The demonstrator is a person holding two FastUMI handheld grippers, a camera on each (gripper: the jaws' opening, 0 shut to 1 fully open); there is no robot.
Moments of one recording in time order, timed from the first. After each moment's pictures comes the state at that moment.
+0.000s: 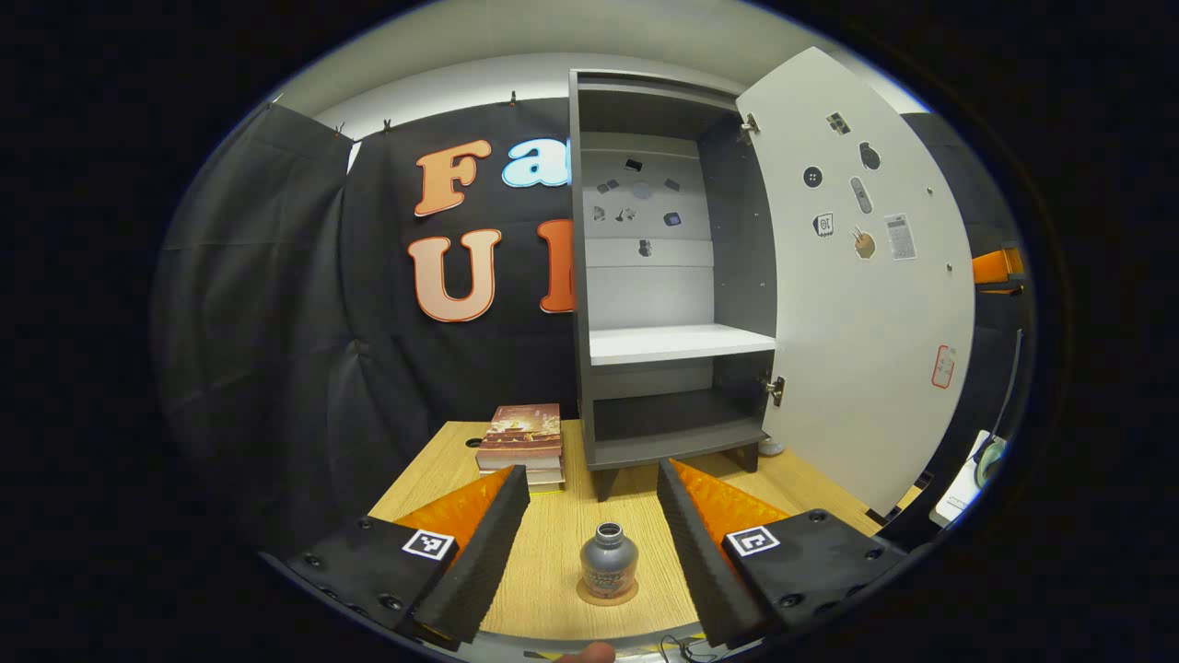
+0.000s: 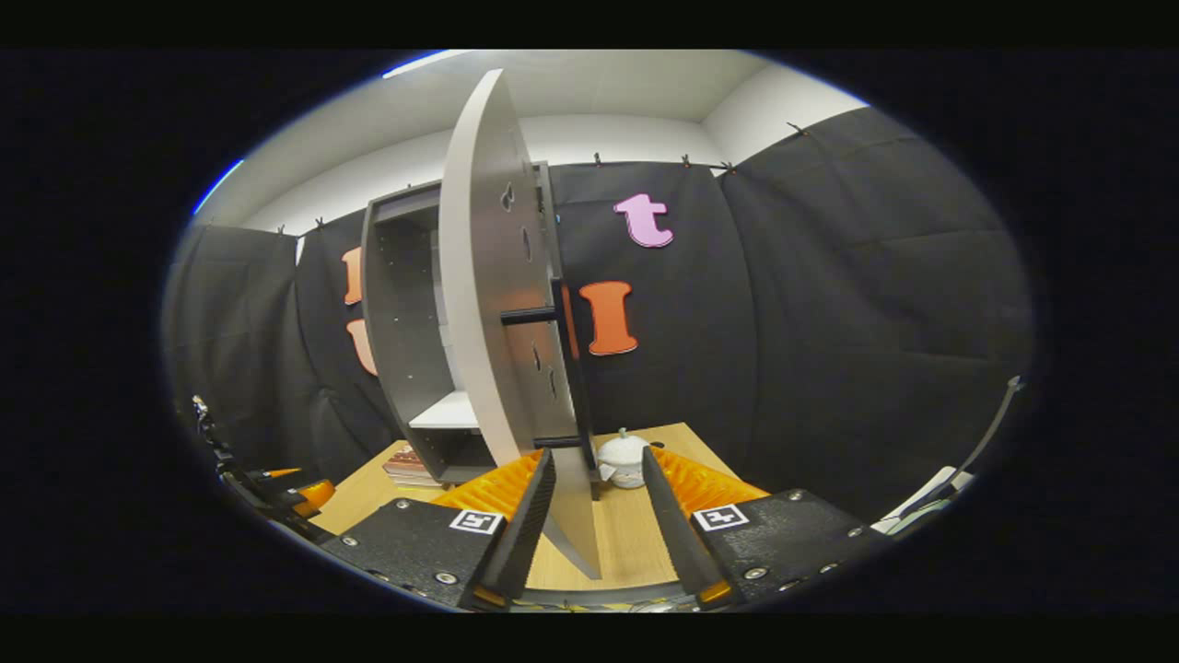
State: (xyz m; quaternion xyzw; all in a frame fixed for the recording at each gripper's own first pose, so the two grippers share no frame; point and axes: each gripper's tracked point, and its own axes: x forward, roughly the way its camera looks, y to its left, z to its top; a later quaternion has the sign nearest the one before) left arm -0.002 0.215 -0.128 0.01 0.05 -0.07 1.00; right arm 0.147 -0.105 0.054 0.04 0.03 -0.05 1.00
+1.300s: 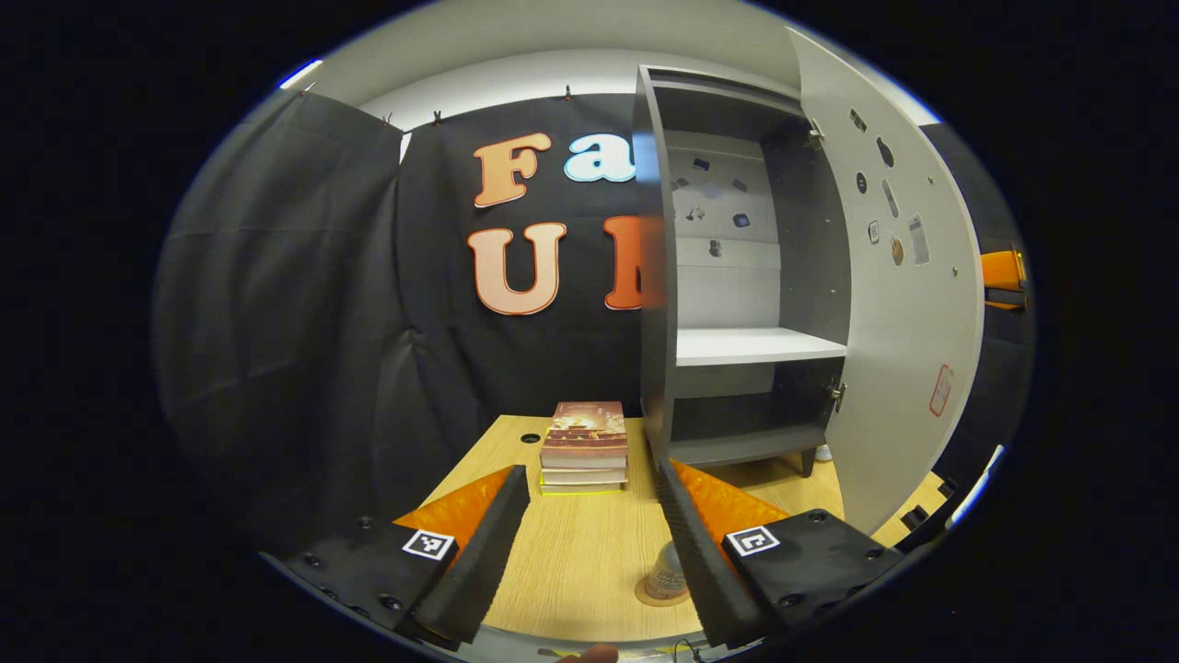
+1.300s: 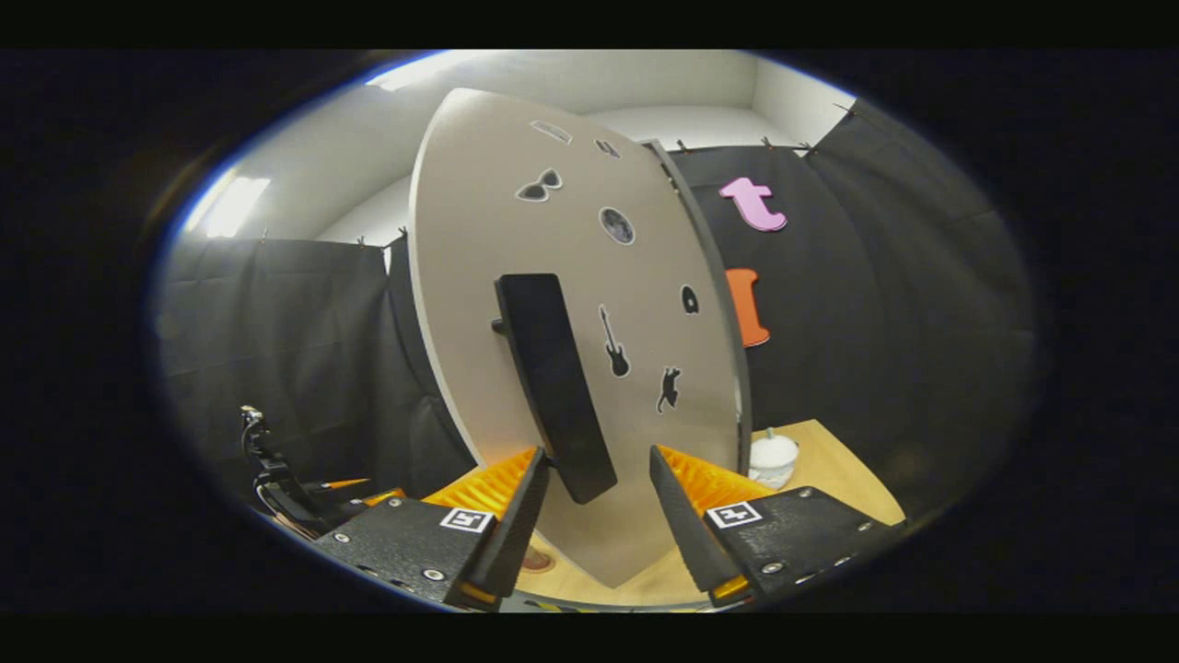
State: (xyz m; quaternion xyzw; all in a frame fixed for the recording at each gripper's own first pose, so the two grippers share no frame) left arm 0.015 0.307 -0.130 -0.01 0.06 0.01 1.00; right arm 0.224 0.061 0.046 0.09 0.03 0.13 0.99
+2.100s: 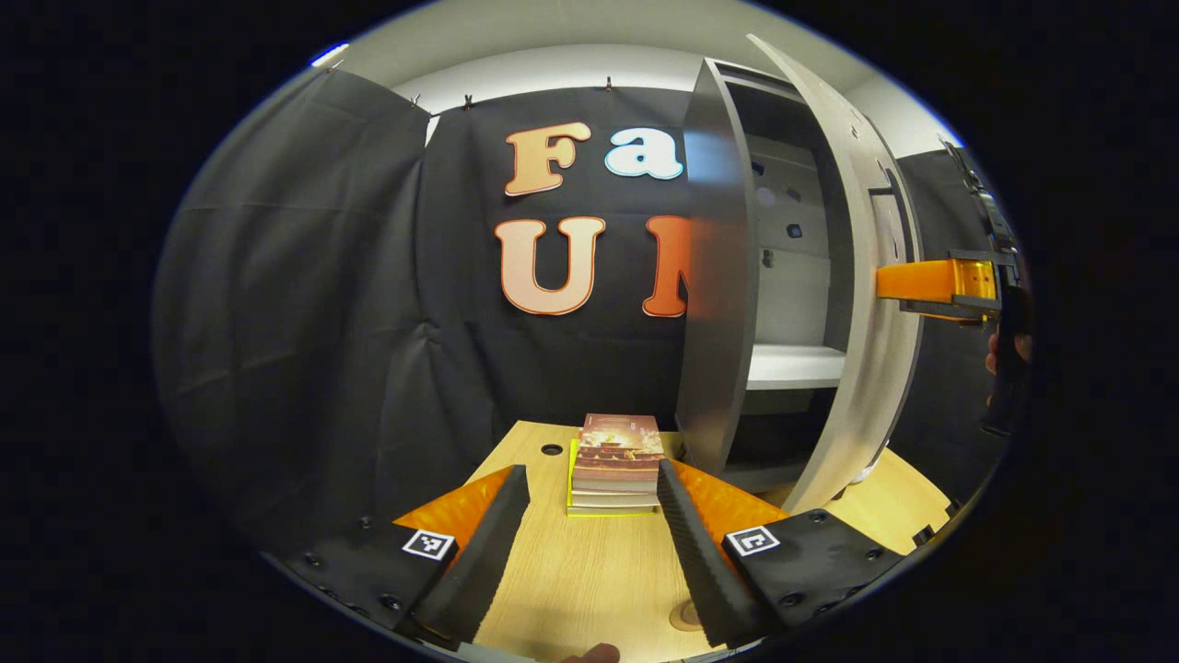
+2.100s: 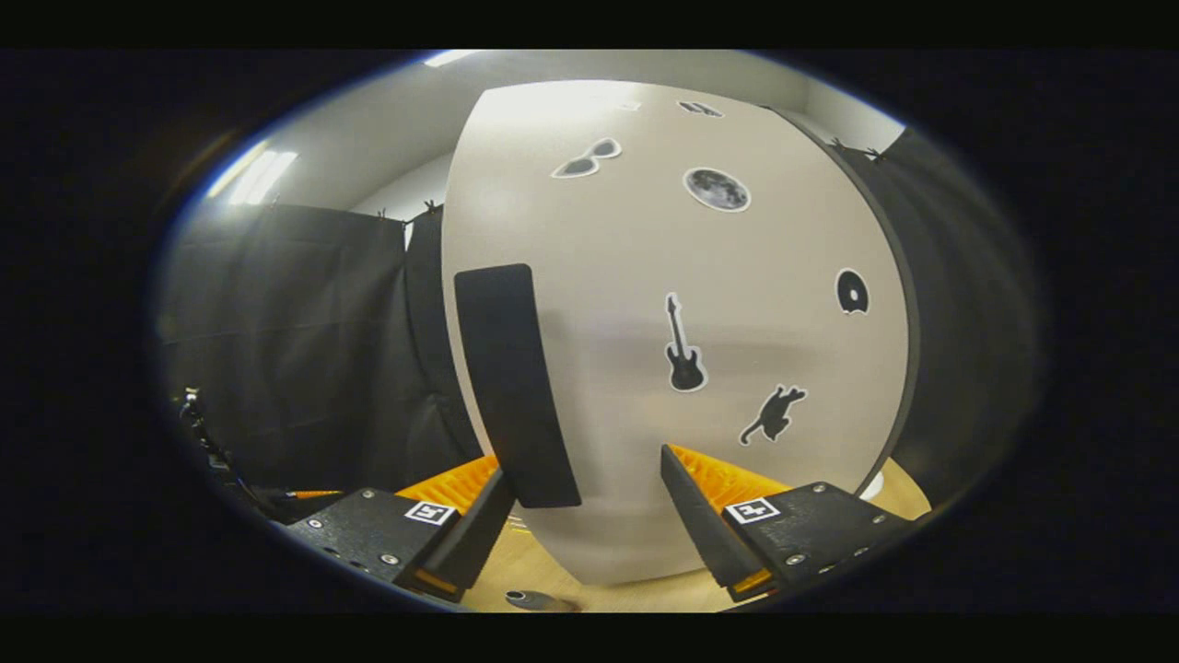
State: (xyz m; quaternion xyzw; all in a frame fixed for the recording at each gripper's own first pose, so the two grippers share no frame) left arm 0.089 0.376 -0.129 -0.04 0.05 0.02 1.00; right arm 0.302 0.132 0.050 0.04 0.01 0.14 0.99
